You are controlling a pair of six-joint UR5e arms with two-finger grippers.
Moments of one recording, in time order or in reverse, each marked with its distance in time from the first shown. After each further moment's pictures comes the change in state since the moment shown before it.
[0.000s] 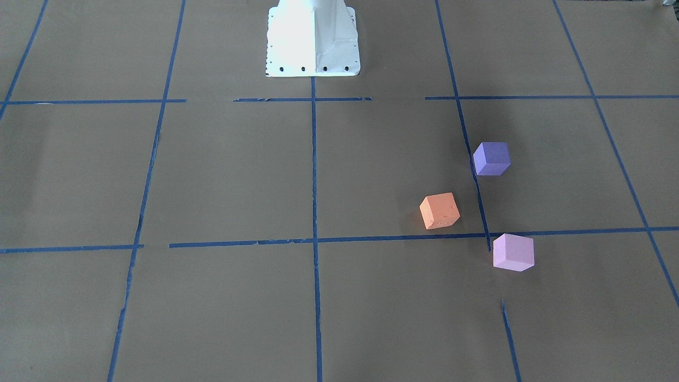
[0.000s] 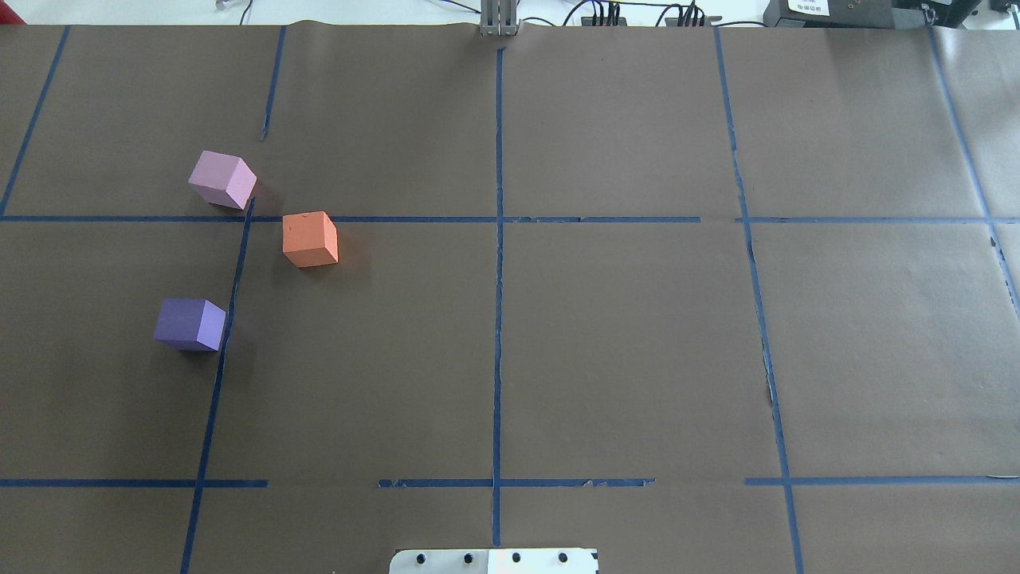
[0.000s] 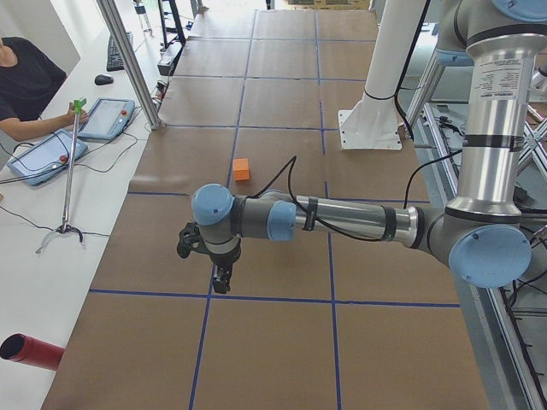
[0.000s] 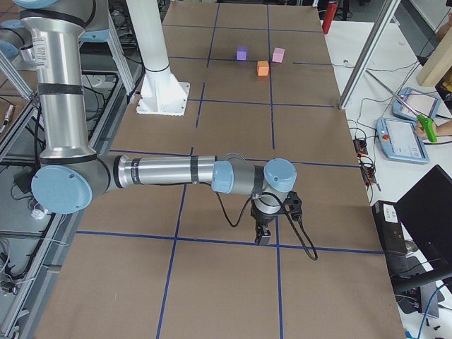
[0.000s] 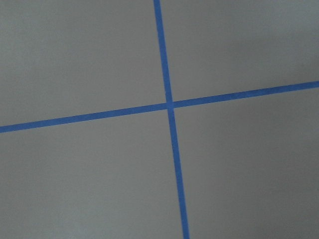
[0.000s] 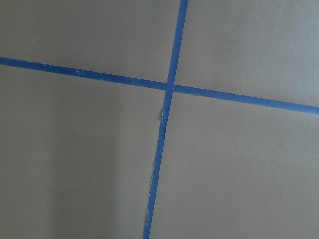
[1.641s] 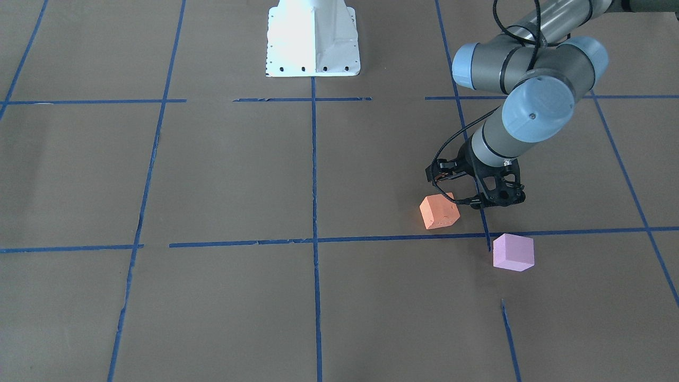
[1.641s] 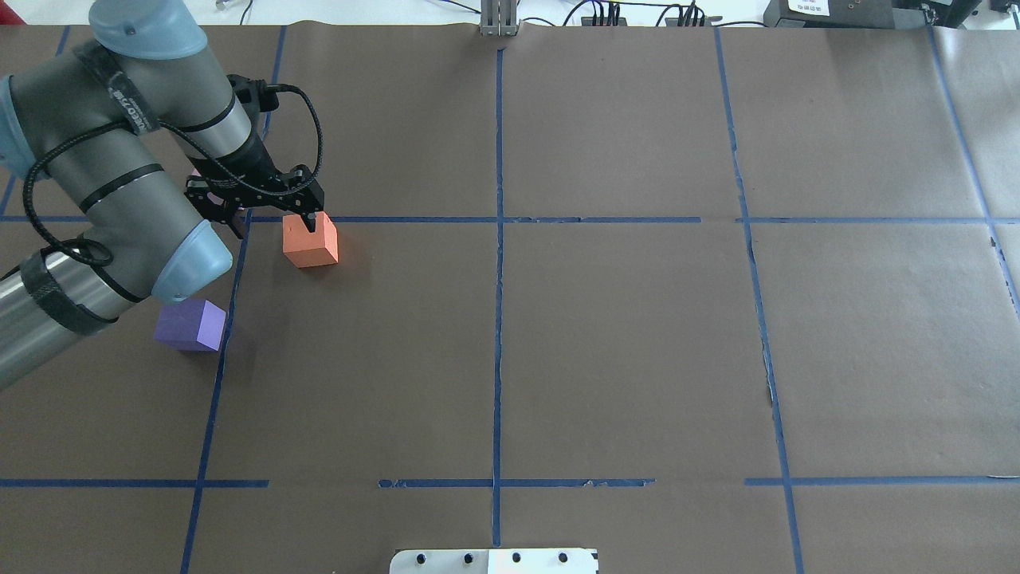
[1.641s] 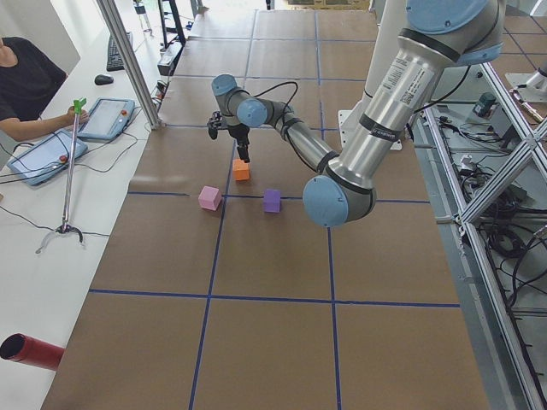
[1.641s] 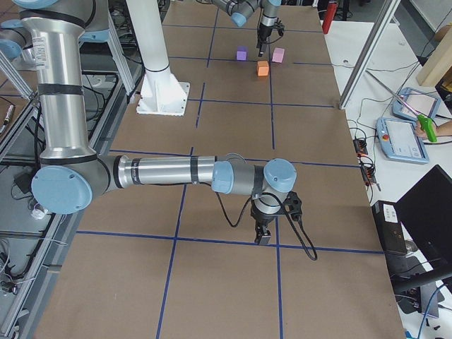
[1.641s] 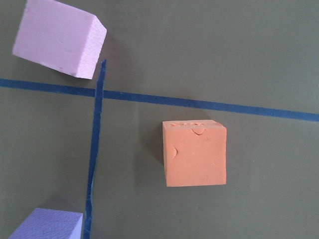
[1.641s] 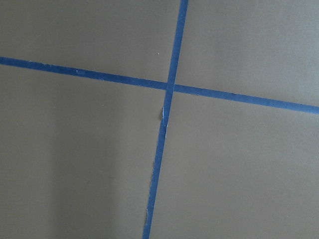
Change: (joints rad) left arm 0.655 -0.535 0.146 0.028 0.072 -0.912; right arm 0.000 0.000 0.000 0.000 0.000 0.000
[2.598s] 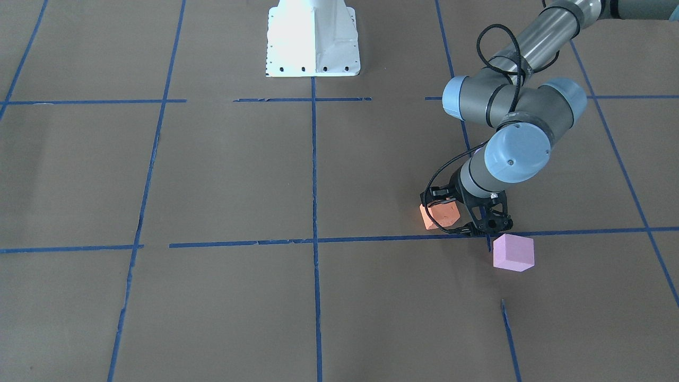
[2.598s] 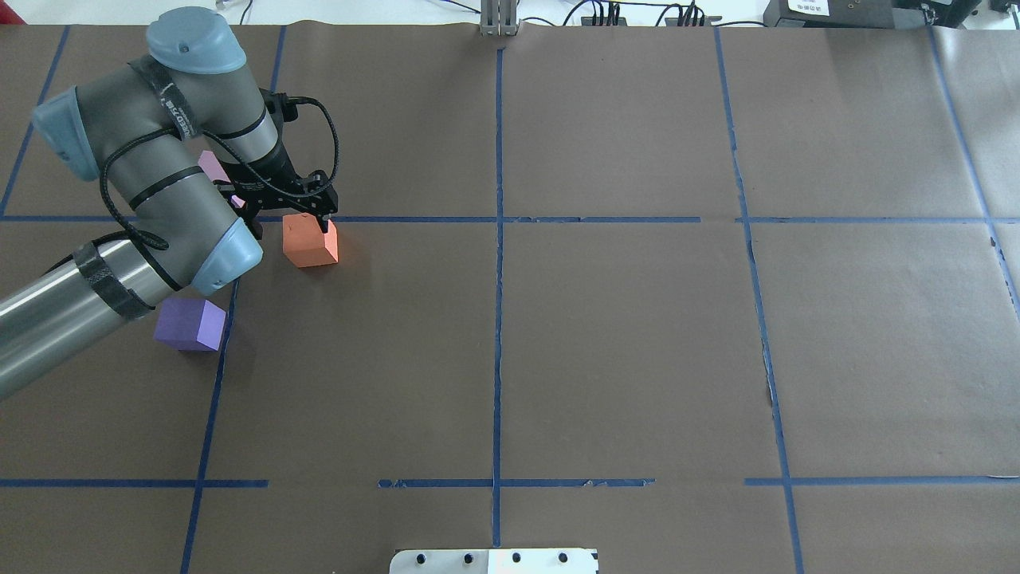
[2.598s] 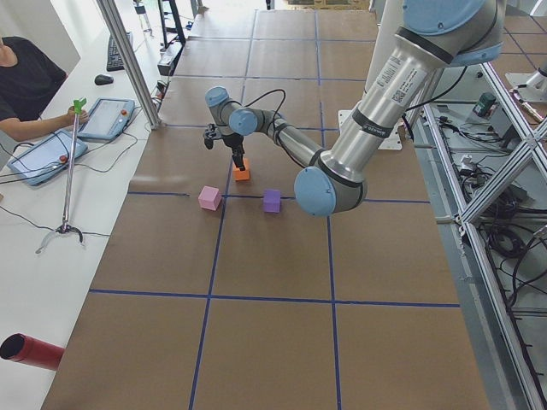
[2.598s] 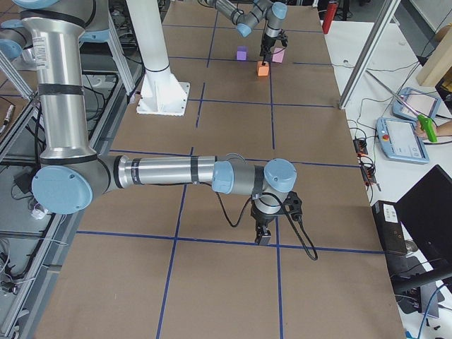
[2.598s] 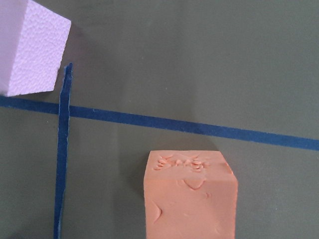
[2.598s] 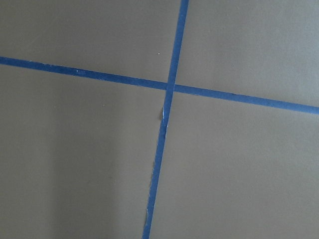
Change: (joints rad) left arm 0.013 -0.043 0.162 -0.095 0.006 -0.018; right arm 0.000 0.000 0.000 0.000 0.000 -0.001
